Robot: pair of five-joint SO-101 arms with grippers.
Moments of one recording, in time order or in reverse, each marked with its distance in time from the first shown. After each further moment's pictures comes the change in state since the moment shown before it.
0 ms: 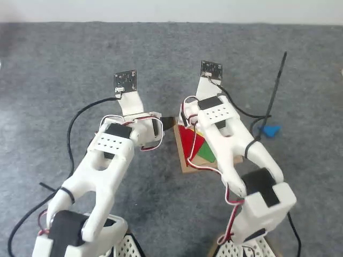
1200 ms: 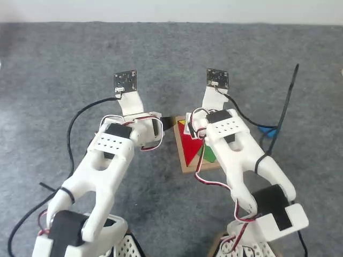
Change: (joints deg) left arm 0.0 0.0 0.0 0.0 0.0; right arm 1.1 -8.2 14.8 -5.1 5.0
